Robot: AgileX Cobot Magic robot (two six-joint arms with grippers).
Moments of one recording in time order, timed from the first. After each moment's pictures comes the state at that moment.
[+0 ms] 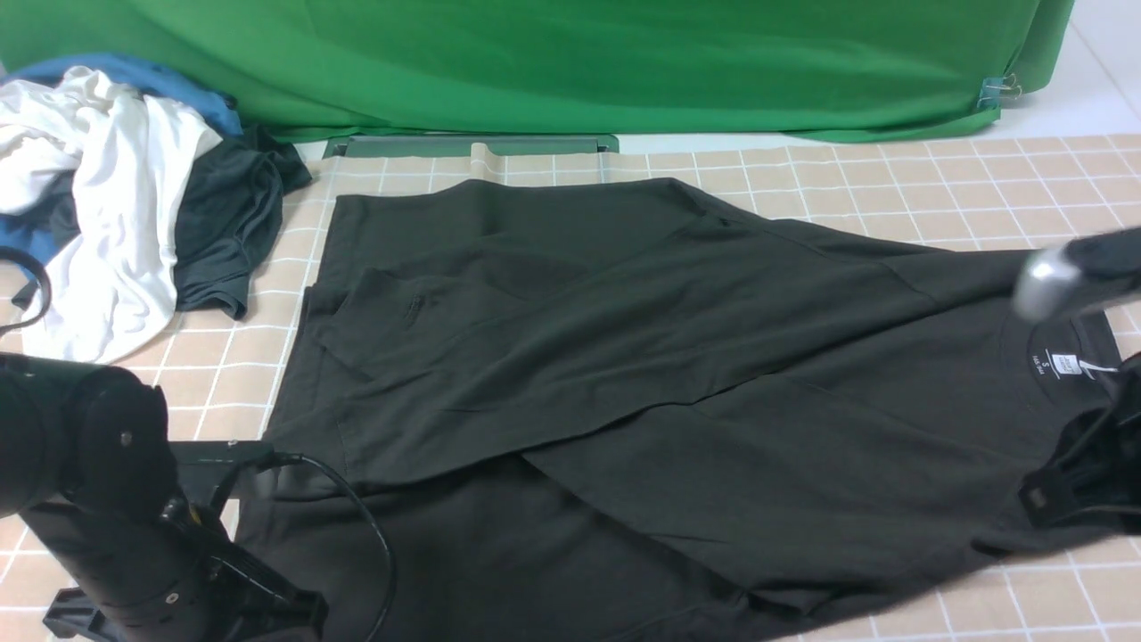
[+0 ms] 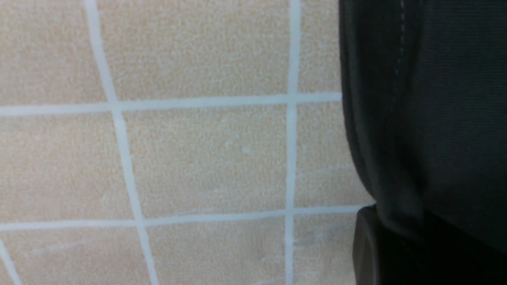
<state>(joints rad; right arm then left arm) 0.23 1.20 -0.86 0.19 1.03 -0.14 -0.23 1.47 -0.59 -0.11 0.83 -0.08</state>
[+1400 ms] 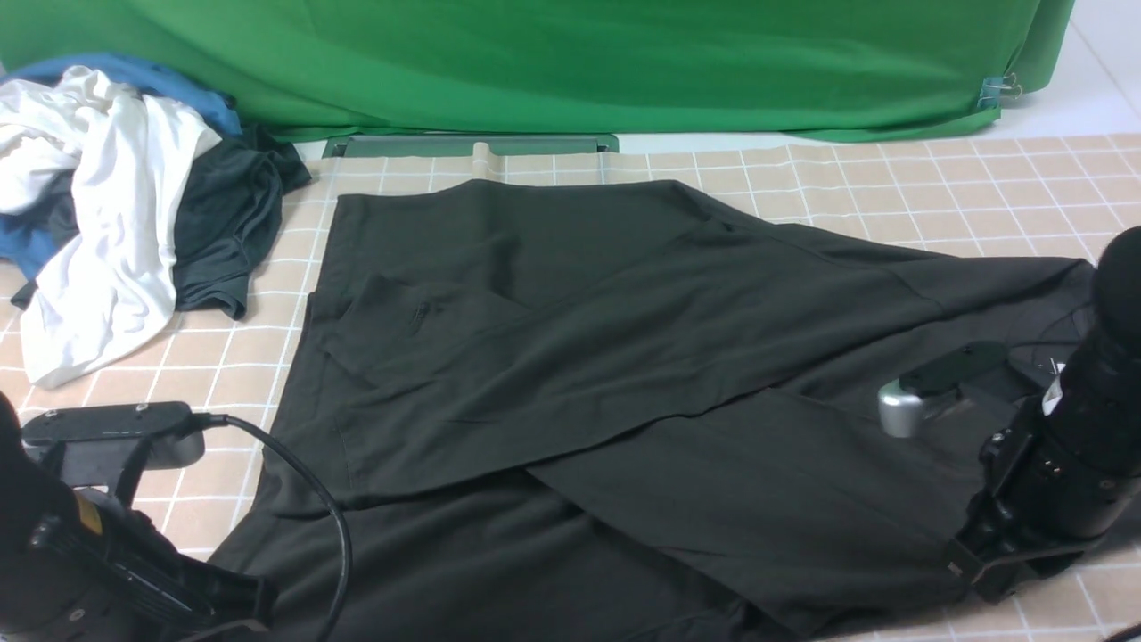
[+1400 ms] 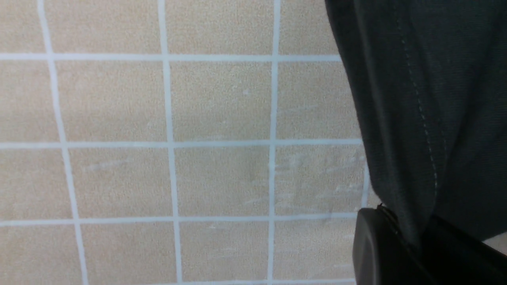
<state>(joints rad) 0.24 1.56 -0.86 0.16 0.99 -0.32 -0.23 1.13 -0.59 -0.09 0.97 -0.15</state>
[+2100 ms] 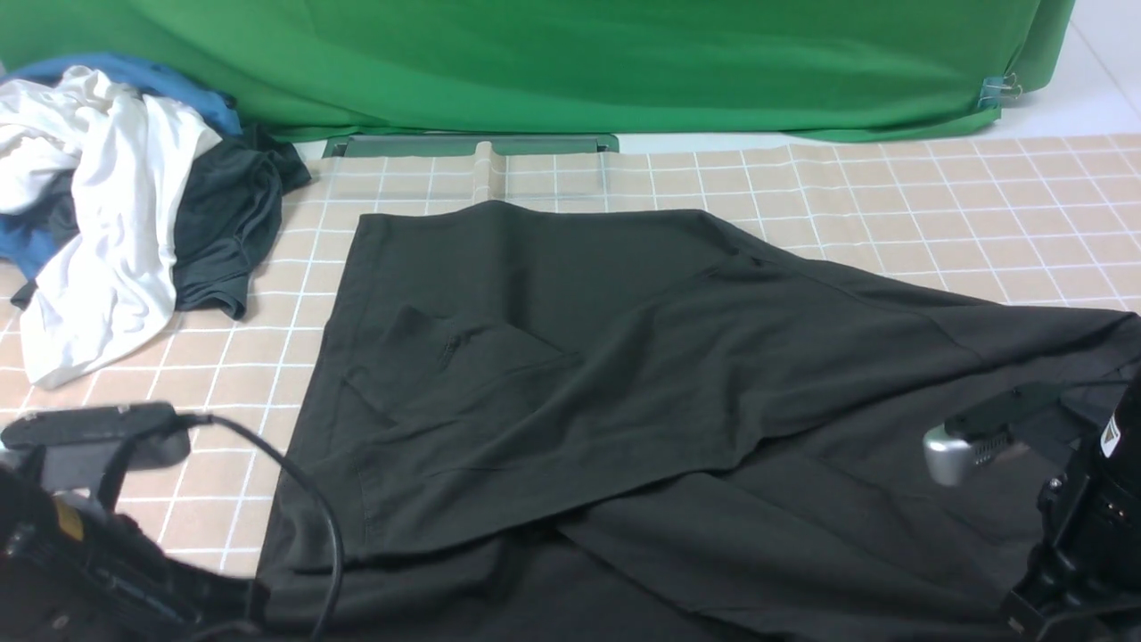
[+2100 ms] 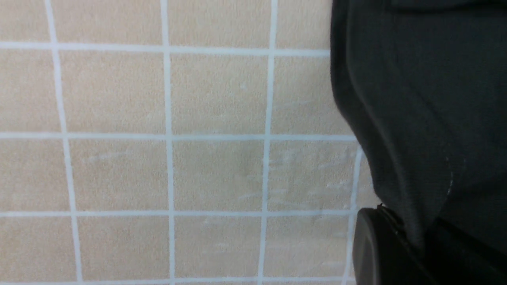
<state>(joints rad) 0.24 1.49 -0.80 0.09 1.09 -0.26 -0.23 1.09 -0.60 -0.09 0.98 -0.19</state>
